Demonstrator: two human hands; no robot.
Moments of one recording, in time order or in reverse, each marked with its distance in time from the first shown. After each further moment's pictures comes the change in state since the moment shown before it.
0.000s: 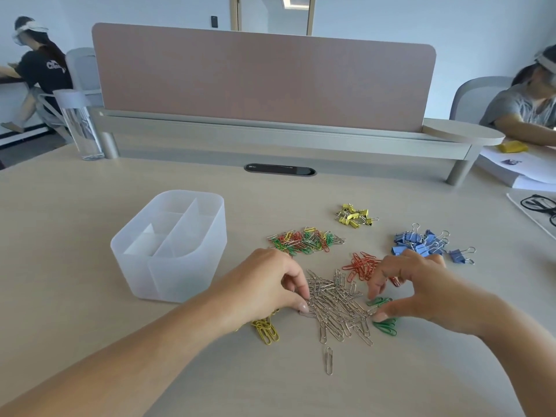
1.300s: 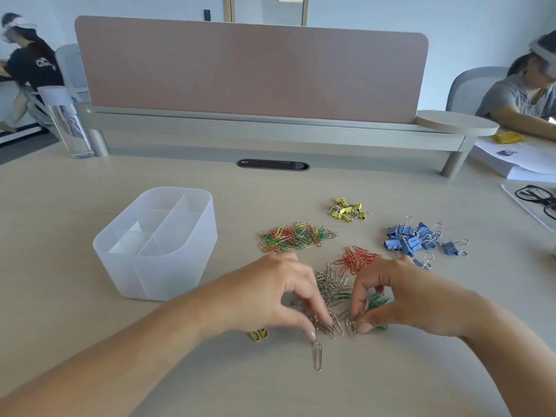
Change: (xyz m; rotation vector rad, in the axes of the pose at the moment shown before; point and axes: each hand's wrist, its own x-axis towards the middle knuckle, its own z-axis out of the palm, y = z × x) left_hand -0.004 0.014 0.001 -0.012 -0.207 0.414; right_hand 0.001 -0.002 0.010 0.120 -0.160 -0.070
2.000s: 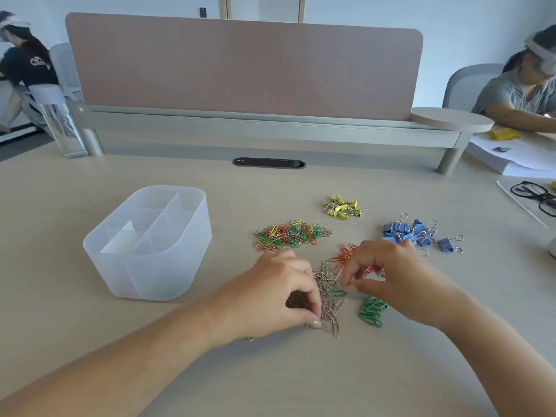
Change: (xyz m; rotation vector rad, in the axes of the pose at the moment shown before) left_hand 0.008 -0.007 0.020 0.147 0.118 -0.018; right_hand 0.008 0.002 0.005 -0.084 0.331 -0.049
